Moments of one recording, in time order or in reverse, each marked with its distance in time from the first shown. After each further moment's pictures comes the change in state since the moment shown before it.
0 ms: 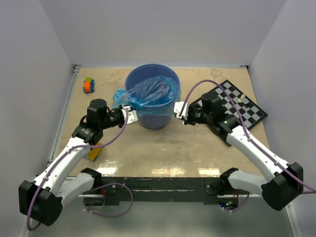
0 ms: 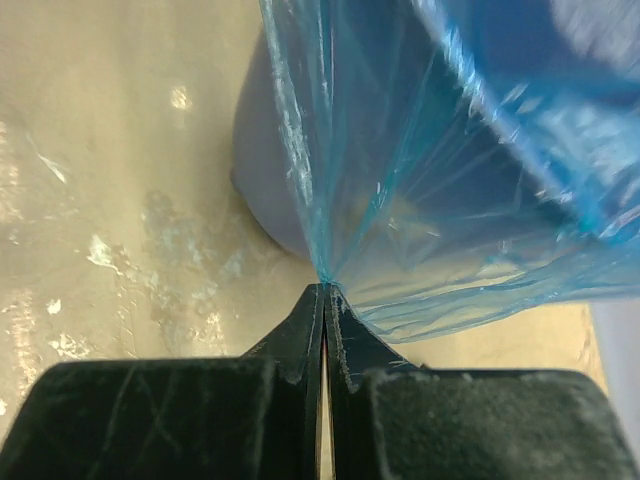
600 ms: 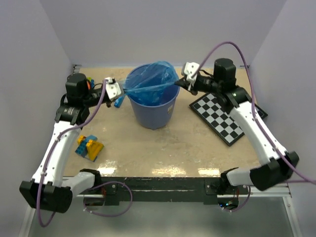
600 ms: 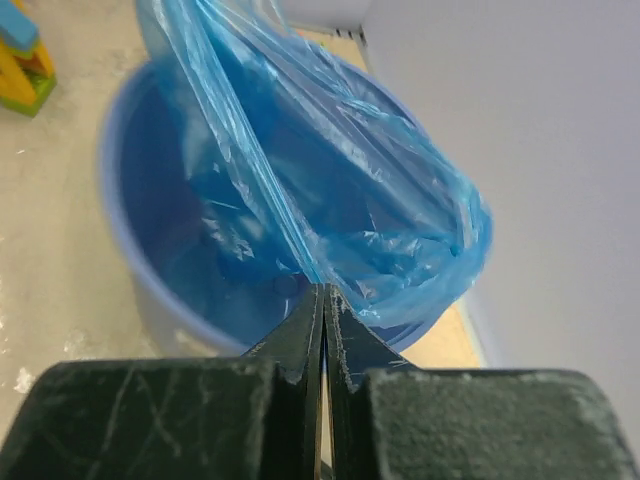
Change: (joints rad) left arm 0.224 0.166 0.438 -0.183 0.213 -0.062; right arm -0.163 0.267 0.499 -0.009 -0.218 0.154
